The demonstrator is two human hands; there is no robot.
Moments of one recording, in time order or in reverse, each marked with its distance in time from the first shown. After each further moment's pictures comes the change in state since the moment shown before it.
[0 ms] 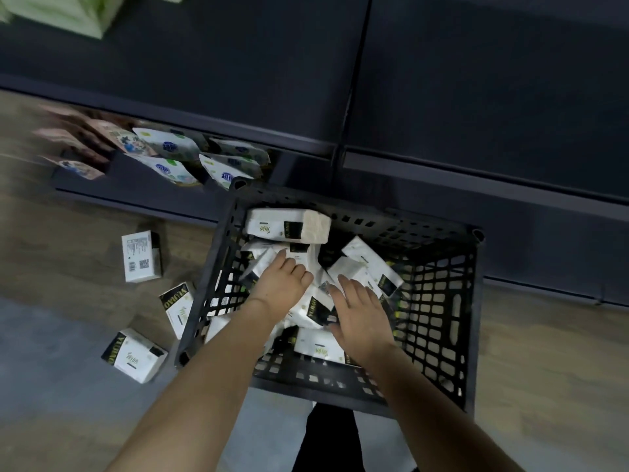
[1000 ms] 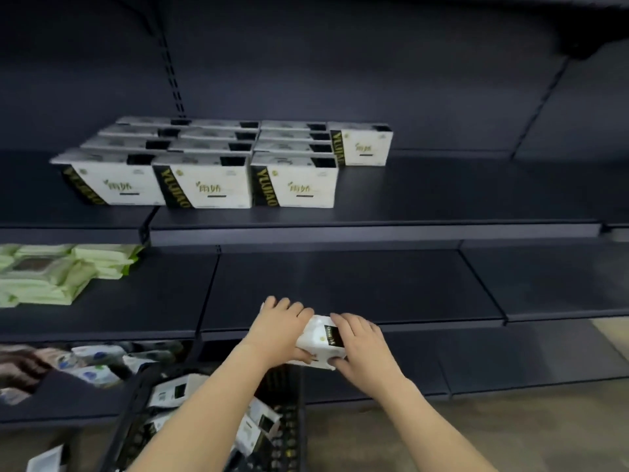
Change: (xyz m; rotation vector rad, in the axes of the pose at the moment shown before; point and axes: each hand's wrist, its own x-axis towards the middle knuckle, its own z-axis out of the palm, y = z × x) left_hand -0.126 0.157 -0.415 -0.047 0.604 -0.002; right_hand -0.191 0.173 -0.378 0.038 0.328 0.149
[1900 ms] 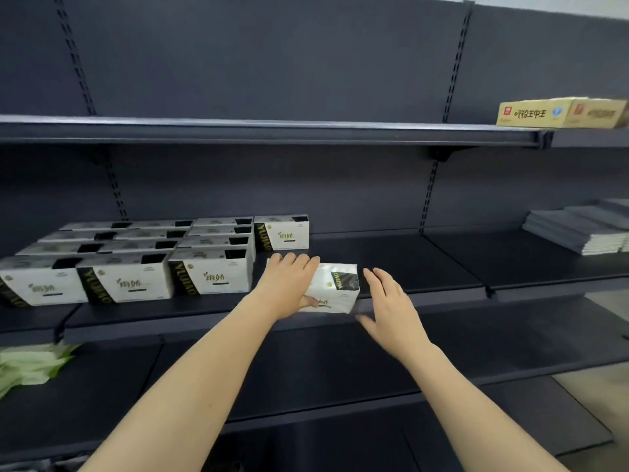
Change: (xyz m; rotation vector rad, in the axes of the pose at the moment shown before) left_hand 0.128 0.094 -0.205 0.226 0.388 -0.006; right_hand -0.007 0.151 -0.209 -0.087 0.418 0.148
